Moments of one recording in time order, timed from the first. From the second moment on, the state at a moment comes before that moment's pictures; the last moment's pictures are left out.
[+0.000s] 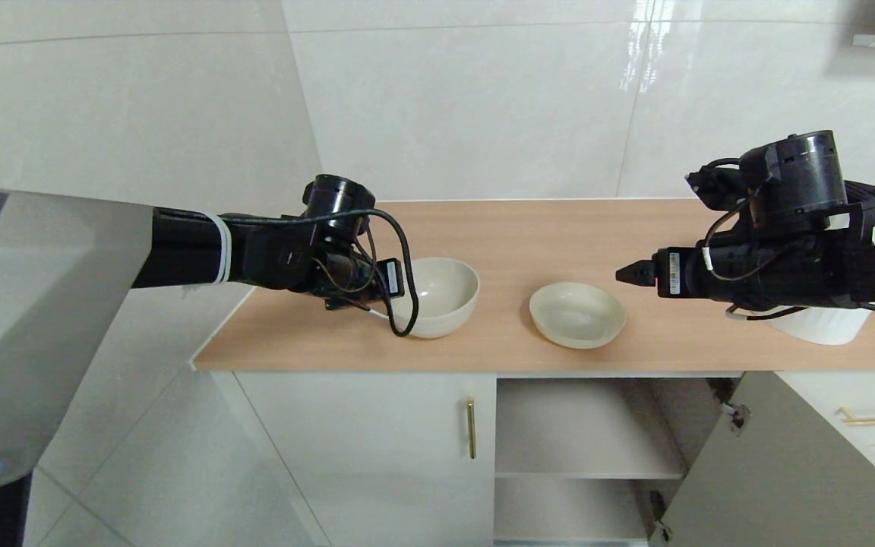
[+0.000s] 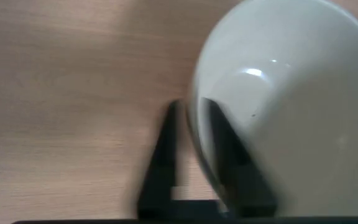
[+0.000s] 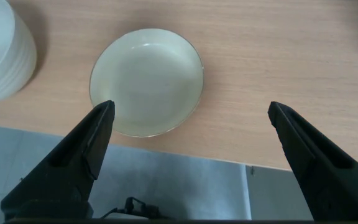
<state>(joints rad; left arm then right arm) -0.35 2.19 -1.72 0.21 0.07 -0.39 0.38 1.73 -1.24 0.00 -0.18 0.20</state>
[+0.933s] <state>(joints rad) -0.40 1.88 -1.55 0.21 -0.01 -0.40 0.40 2.05 -1.44 0.09 -0.36 0.32</state>
